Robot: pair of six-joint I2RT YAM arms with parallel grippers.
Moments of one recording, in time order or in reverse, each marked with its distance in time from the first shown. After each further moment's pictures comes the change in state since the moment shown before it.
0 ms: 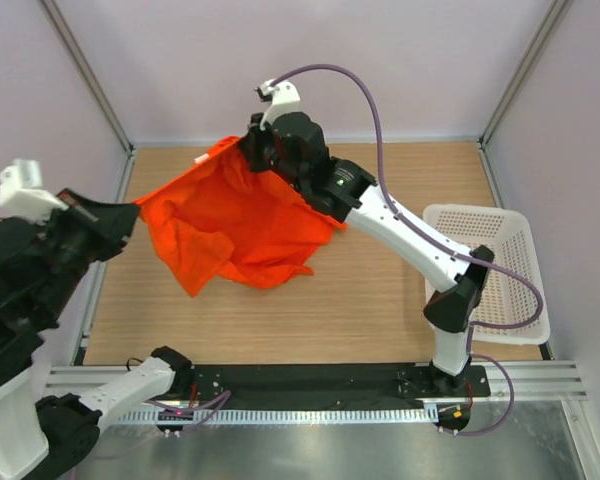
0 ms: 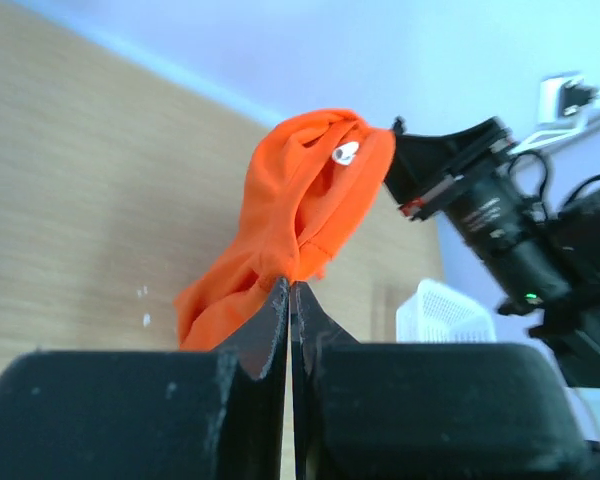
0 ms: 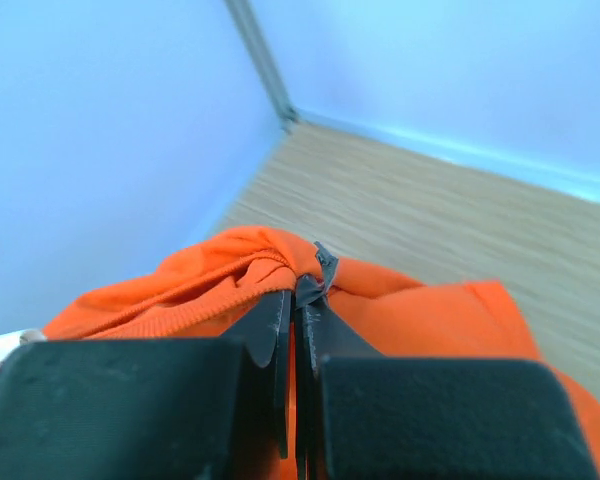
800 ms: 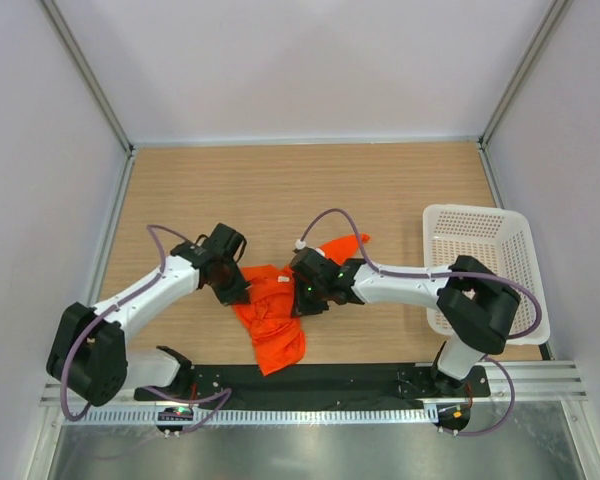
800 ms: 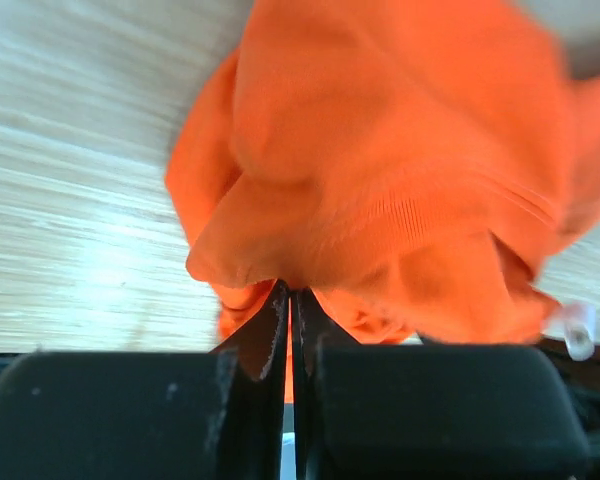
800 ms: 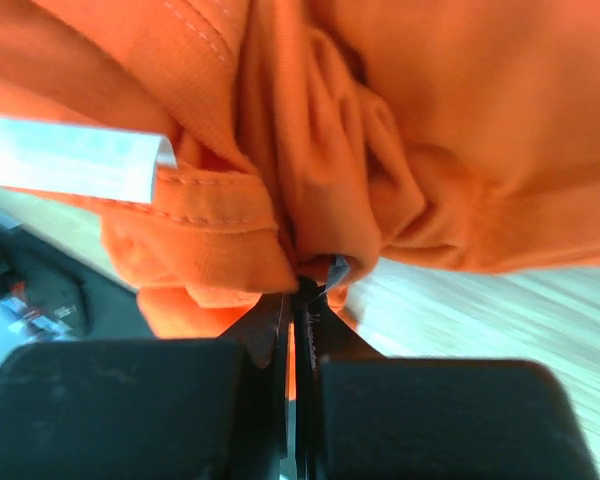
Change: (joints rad) left arm 0.000 0.367 -1.157 0.465 0.431 -0.340; right arm 0.089 -0.182 -1.109 0.088 -0.407 0.566
